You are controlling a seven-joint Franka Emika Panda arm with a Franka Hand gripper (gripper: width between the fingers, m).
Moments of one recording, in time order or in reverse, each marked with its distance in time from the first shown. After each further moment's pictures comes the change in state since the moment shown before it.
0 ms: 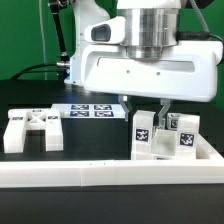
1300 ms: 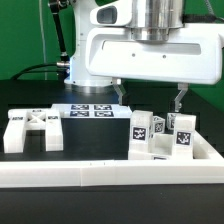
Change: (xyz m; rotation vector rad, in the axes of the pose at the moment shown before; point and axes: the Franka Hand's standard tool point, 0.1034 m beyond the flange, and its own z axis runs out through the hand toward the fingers) arm -0.011 -0.007 -0.022 0.001 0.019 -0.118
